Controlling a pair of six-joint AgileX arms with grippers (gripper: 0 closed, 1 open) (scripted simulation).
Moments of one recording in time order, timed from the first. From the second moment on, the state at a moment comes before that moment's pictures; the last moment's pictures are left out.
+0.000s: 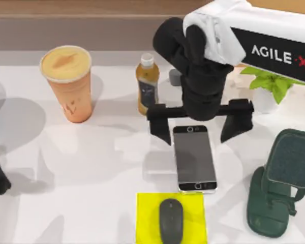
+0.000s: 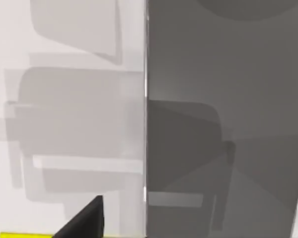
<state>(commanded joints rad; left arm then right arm) 0.00 0.00 0.00 0.00 0.00 0.00 0.64 2.18 1.78 -1.19 0.00 0.60</state>
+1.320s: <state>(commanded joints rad) 0.00 0.00 0.00 0.00 0.00 0.00 0.64 2.25 1.62 -0.95 0.00 0.61</state>
